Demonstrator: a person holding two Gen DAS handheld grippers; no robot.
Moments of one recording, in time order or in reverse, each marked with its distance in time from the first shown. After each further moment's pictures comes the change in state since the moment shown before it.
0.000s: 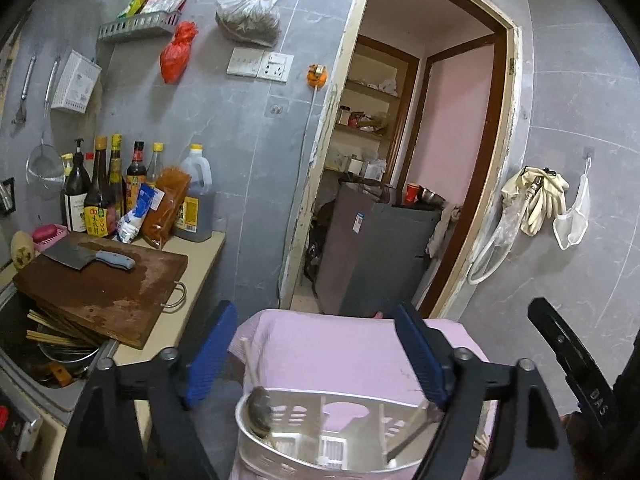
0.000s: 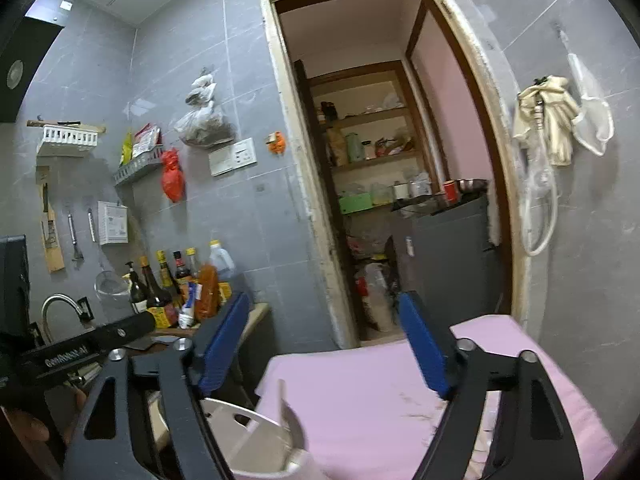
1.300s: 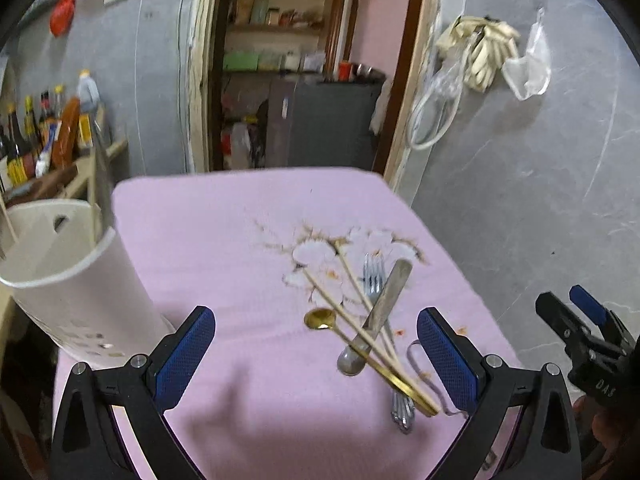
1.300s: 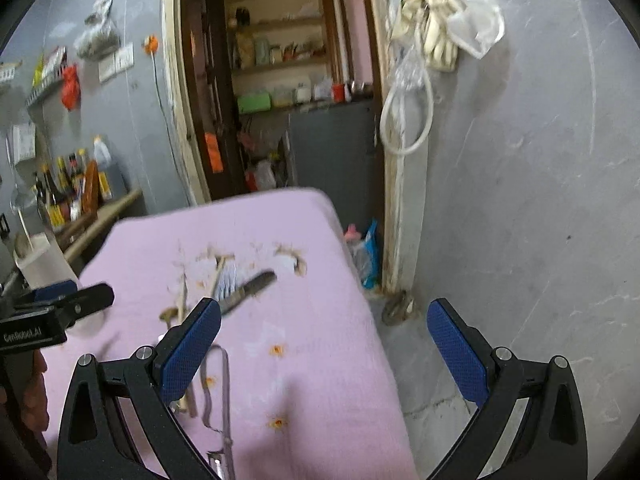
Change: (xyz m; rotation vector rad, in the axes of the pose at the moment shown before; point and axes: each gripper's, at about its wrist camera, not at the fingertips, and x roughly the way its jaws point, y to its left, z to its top) left arm 0.069 -0.205 -0.162 0.152 0.366 -0.063; right arm -0.033 -0.238 -0.083 -0.035 0.408 -0.274
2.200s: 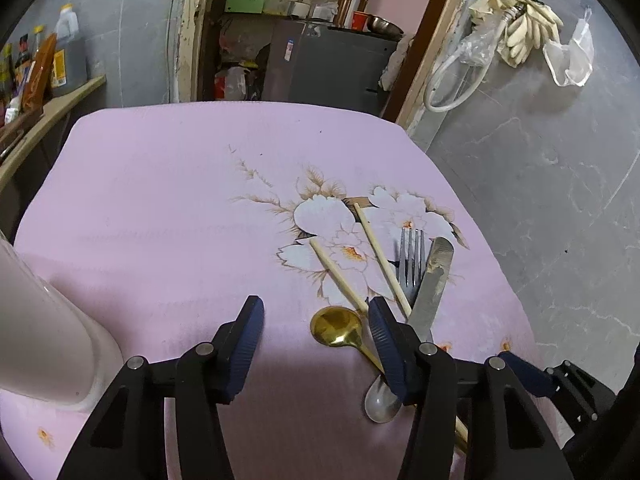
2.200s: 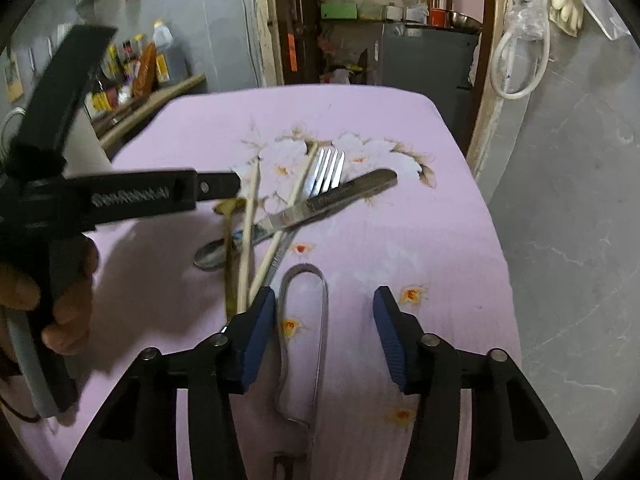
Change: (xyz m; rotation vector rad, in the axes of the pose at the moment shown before) left arm 0.085 0.018 0.001 -0.090 0.173 -0.066; right arm 0.053 0.075 -0.039 -0.246 0.295 0.143
